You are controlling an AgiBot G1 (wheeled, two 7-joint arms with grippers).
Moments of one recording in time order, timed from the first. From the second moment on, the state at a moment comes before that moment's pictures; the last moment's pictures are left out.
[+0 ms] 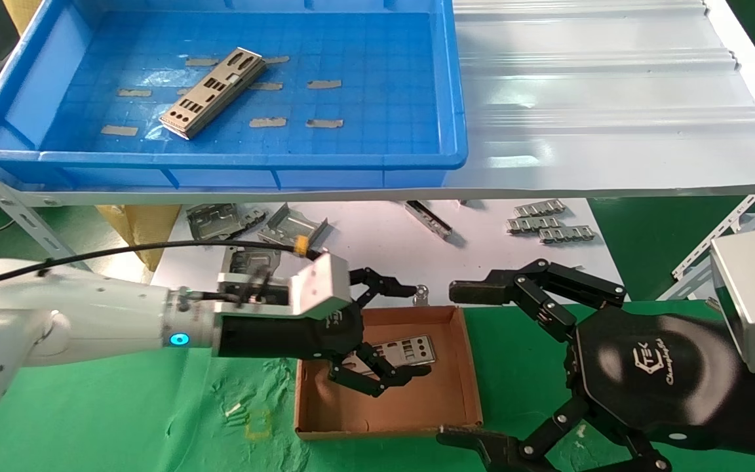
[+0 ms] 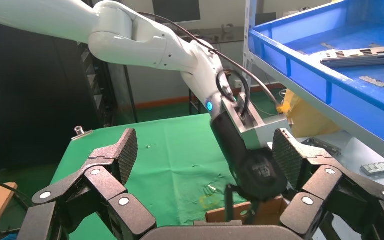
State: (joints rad) left arm -1.55 1.27 0.72 -0.17 1.04 1.48 0.50; right arm 1.08 -0.60 -0.32 1.28 -0.70 -1.48 0.17
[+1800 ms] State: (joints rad) left arm -1.12 0.67 0.32 -1.19 0.76 1.49 -0.13; right arm 1.08 -0.60 -0.32 1.28 -0.70 -1.48 0.17
